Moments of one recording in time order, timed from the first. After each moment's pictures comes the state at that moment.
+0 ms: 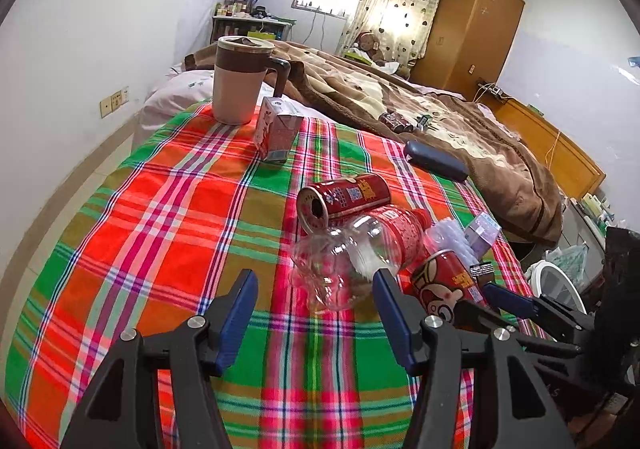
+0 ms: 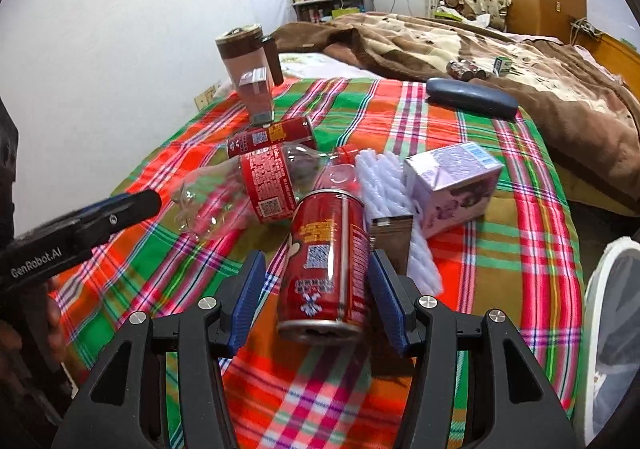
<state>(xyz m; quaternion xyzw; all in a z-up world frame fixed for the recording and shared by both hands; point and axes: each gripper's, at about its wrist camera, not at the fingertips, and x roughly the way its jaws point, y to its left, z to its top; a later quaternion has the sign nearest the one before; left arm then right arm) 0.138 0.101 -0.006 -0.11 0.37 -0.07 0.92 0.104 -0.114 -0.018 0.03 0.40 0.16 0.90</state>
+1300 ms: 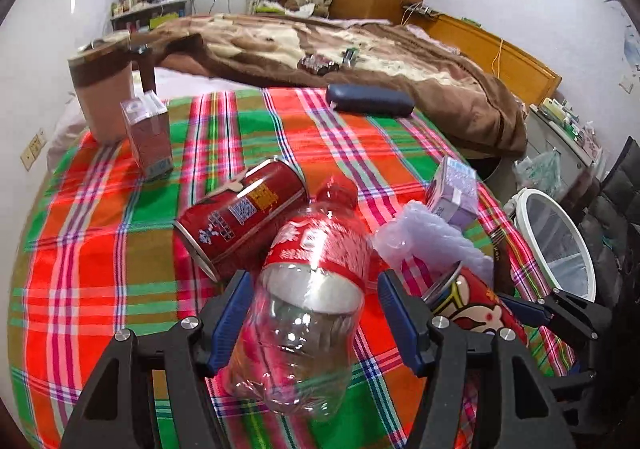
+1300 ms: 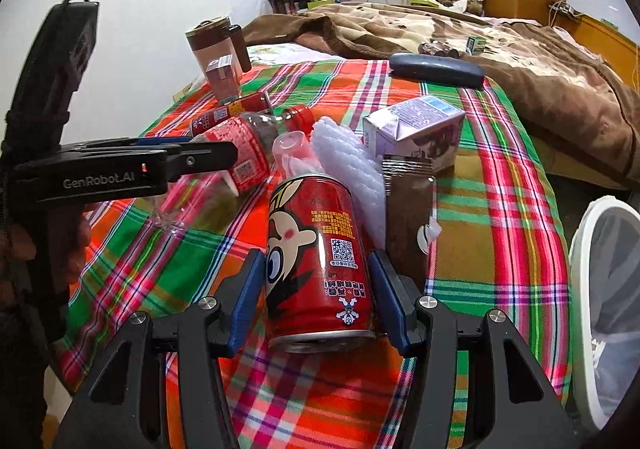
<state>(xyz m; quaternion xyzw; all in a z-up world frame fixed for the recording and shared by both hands) 0.210 0.029 -0.023 0.01 0.44 -0.20 0.87 0.092 -0.140 -0.031 0.04 0.41 0.13 0.90</state>
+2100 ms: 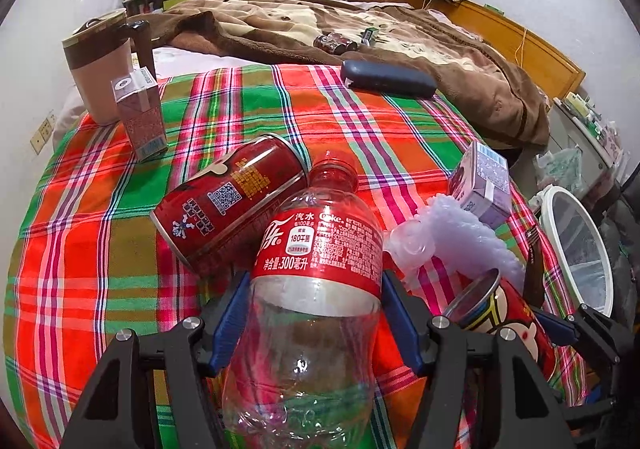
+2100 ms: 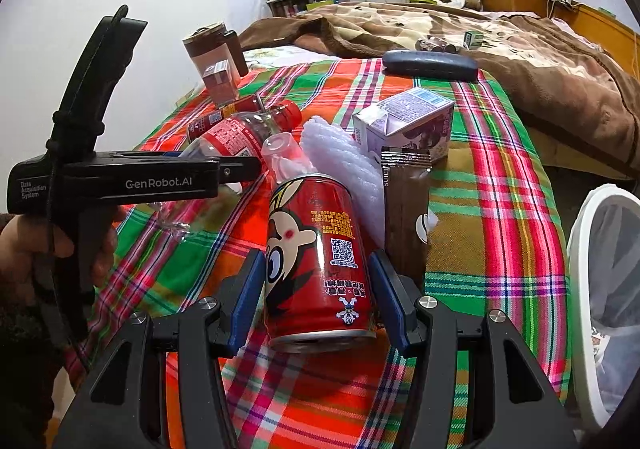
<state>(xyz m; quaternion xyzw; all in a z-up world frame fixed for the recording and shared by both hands) 0.224 0.011 -0.039 0.02 0.47 -0.17 0.87 0.089 -0.152 -0.034 0.06 0.41 0.14 0.90</state>
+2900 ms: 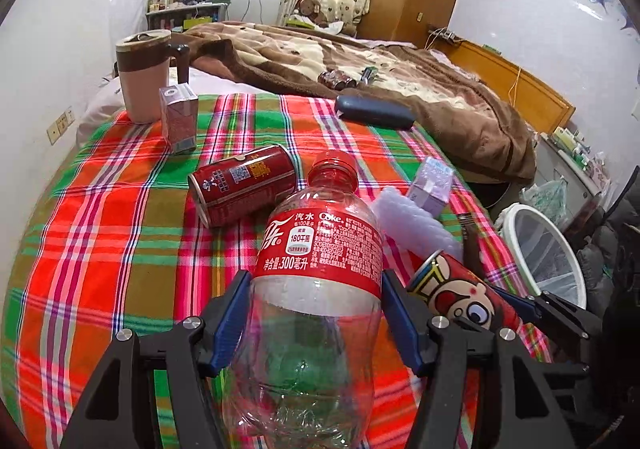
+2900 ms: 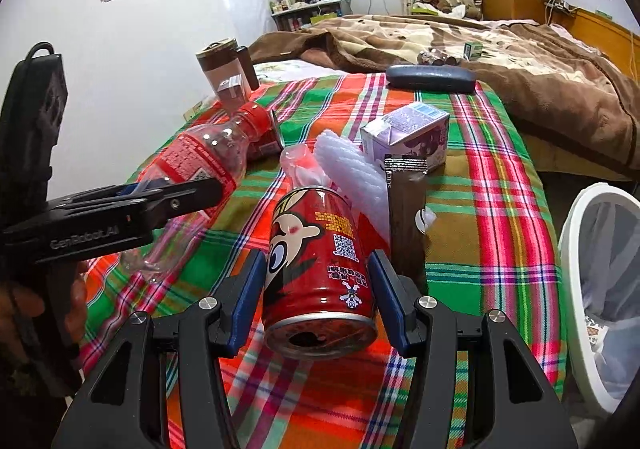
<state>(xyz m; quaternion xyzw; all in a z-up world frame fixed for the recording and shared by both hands) 0.144 0.027 -0.006 -0.03 0.41 -0.16 0.90 0.065 -0.154 -0.021 0.07 0.39 0.14 0.91</state>
